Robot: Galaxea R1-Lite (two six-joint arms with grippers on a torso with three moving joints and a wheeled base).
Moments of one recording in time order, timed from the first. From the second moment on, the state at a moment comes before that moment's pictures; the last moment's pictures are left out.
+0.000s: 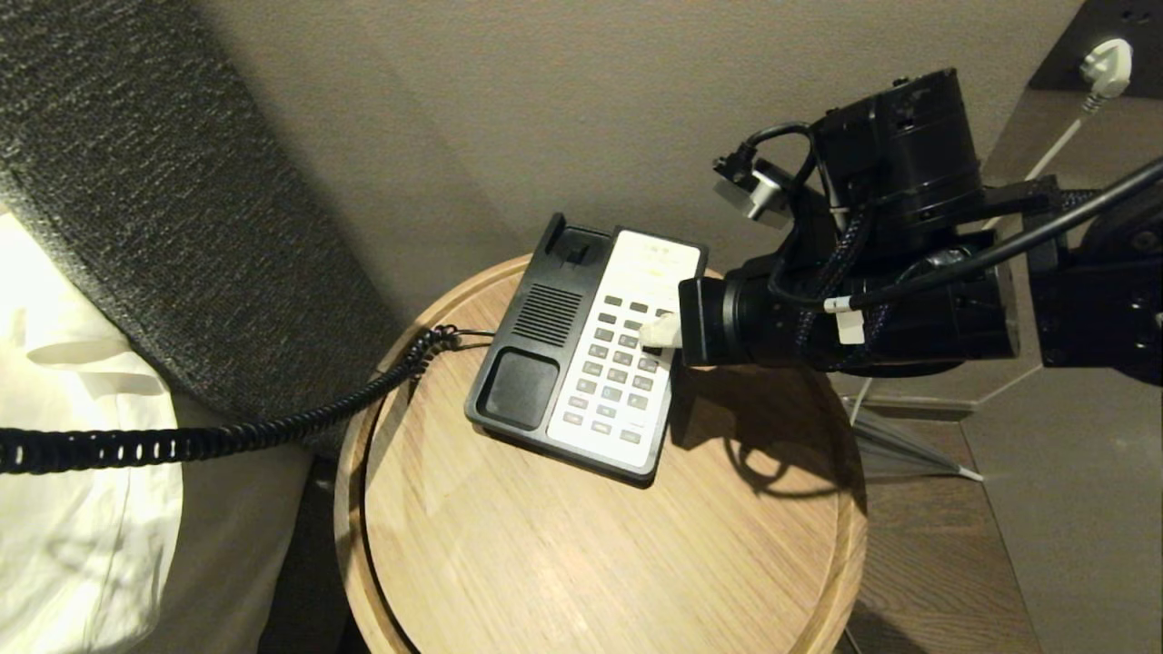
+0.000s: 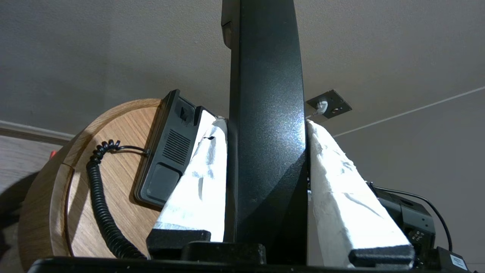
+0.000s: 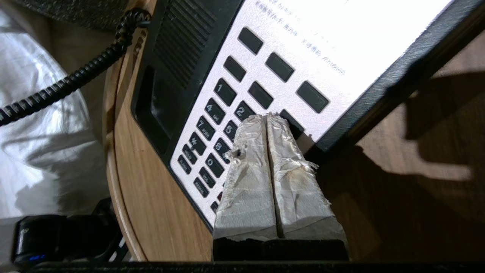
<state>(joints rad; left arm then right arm) -0.76 0.83 -1.15 0.10 0.19 -0.62 0.74 1.72 -1.38 0.13 0.07 0.37</state>
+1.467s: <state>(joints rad) -0.76 0.82 -1.15 0.10 0.19 -0.63 0.77 1.72 -1.36 0.14 0.05 0.38</state>
